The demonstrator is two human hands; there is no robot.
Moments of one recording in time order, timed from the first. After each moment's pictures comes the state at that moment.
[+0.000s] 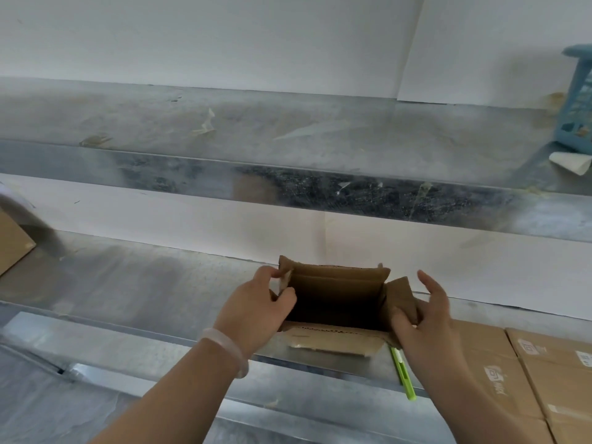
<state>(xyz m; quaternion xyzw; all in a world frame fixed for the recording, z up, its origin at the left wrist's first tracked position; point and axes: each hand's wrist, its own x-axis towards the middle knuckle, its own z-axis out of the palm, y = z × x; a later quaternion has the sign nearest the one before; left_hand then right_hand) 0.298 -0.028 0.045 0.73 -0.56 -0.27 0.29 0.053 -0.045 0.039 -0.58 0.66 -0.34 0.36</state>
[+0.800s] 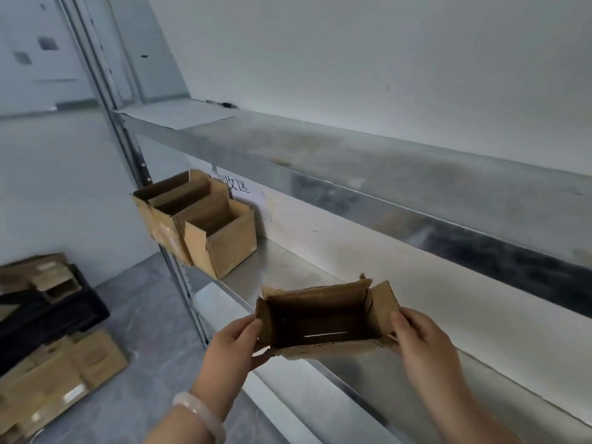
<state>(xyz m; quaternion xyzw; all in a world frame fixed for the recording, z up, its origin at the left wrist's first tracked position) 0.627 0.125 0.062 0.69 -0.08 -0.31 0.65 0.453 -0.042 0.054 -0.70 0.48 -0.30 0.44</state>
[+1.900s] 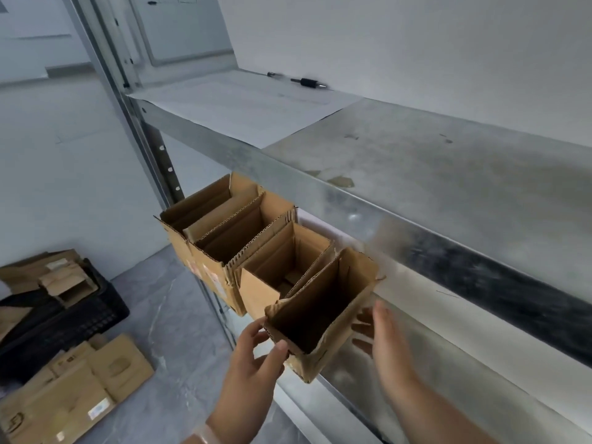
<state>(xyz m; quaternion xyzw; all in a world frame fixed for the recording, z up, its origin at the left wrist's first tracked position) 0.891 0.093 0.022 0.75 -0.13 -0.32 0.57 0.787 -0.071 -0.016 -0.57 0.48 -0.21 0.63</state>
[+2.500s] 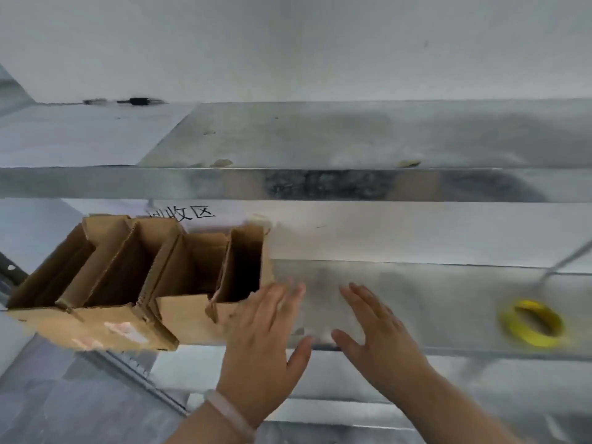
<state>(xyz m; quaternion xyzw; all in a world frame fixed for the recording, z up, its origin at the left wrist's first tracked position) 0.878 0.097 0.037 0.59 -0.75 0.02 0.29 0.678 0.059 0.033 -0.78 0.57 -0.15 0.20</state>
